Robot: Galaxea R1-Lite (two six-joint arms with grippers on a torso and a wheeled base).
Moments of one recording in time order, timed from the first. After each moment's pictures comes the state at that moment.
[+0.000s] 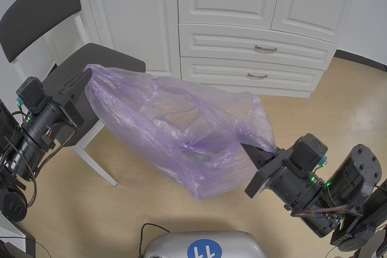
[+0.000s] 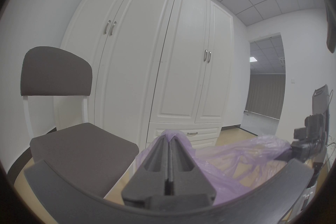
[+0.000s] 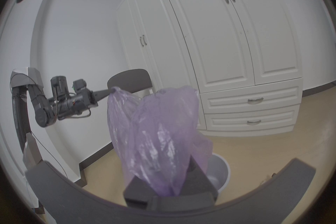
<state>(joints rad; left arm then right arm) -0.30 1.46 -0.40 -1.38 -0.14 -0.07 0.96 1.74 -0.38 -1.55 -0.38 0.03</state>
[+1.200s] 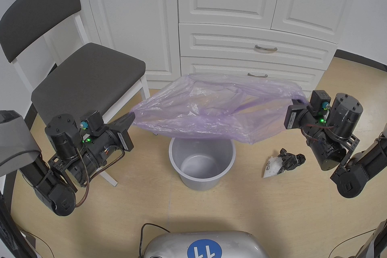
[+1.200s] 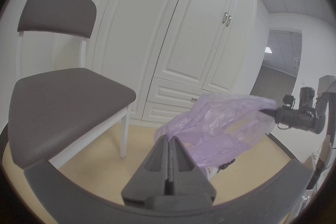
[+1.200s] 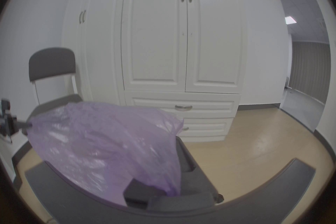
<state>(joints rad) -0.35 1.94 -0.45 -1.53 -0.08 -0.18 0.47 1.82 -0.60 -1.34 -0.49 -0.08</state>
